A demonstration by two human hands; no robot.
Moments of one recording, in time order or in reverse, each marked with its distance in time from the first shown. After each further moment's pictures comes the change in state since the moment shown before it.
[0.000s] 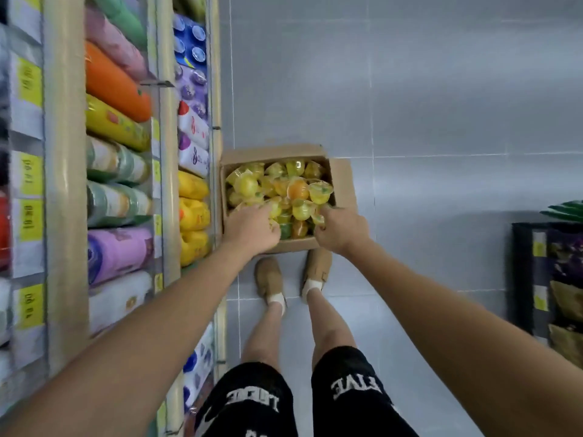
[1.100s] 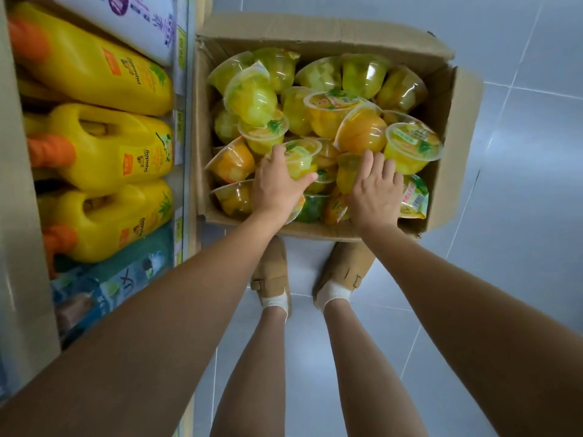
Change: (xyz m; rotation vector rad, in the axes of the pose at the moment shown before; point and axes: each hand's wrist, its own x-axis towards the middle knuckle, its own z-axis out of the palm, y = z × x) left_hand 0.244 -0.066 0.293 -0.657 0.106 -0.466; right_hand 0.276 0.052 0.296 -0.307 0.246 0.048
